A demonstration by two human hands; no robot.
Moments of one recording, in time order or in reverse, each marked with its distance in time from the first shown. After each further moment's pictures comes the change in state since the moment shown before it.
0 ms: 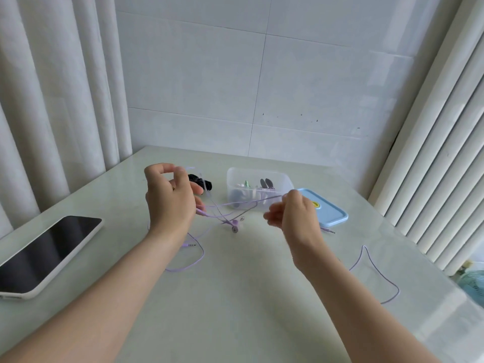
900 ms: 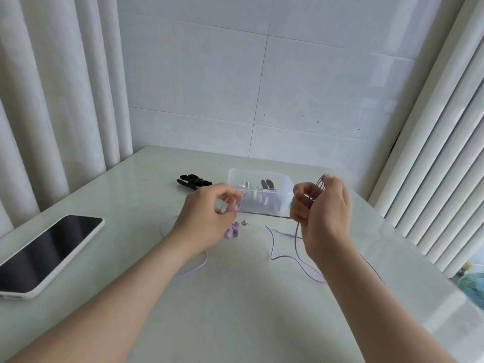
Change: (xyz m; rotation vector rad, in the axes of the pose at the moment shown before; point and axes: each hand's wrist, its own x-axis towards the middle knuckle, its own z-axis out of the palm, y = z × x) left_hand -0.019 -0.009 0.010 0.331 -0.560 0.193; right_hand -0.009 -0.033 -0.017 0.485 0.120 -0.051
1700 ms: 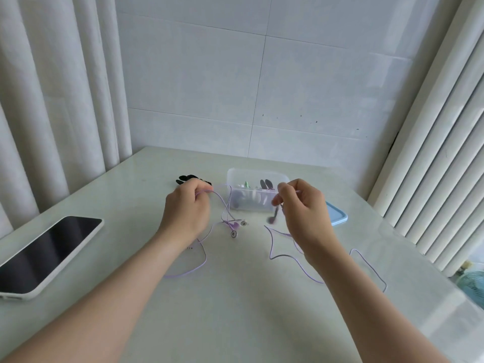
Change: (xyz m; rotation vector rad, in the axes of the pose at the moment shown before) left_hand 0.018 -0.022 -0.011 0.167 0.247 -0.152; right_hand 0.005 0.018 -0.006 -0.648 -0.252 -0.194
